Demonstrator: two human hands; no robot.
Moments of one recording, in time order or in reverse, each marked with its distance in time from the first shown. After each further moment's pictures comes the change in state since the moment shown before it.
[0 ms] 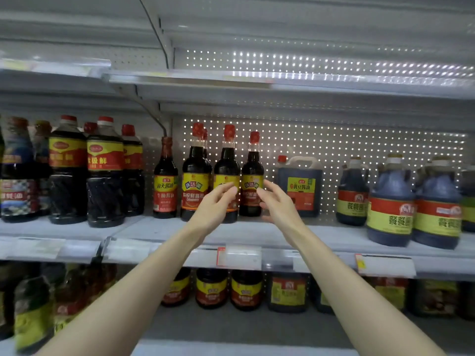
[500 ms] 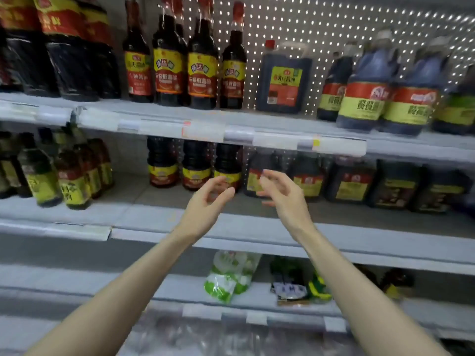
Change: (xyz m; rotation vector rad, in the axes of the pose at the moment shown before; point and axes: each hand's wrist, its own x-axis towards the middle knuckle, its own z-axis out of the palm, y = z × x) left_hand -0.198 -0.075 0.122 -0.038 0.054 -0.155; right_hand -0.198 0.098 -0.084 0.023 -0.033 0.130
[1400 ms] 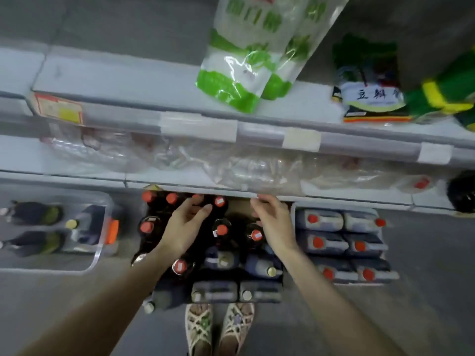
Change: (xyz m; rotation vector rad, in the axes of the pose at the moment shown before) left_hand -0.247 -0.525 0.077 -0.004 -0.140 -0.965; right_hand -0.243 0.531 0.107 -0.057 0.047 0.921
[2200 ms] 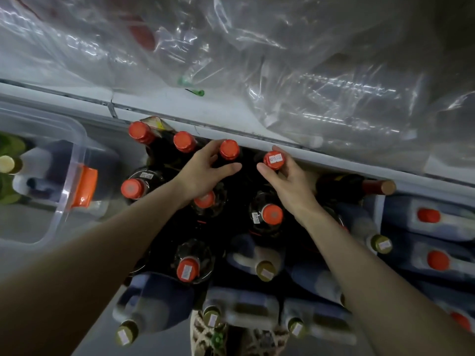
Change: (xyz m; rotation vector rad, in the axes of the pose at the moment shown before) left_hand 0.202 -0.220 -0.003 0.068 -0.100 0.054; right_hand 0.184 0.236 0.124 -0.125 -0.261 -0.070
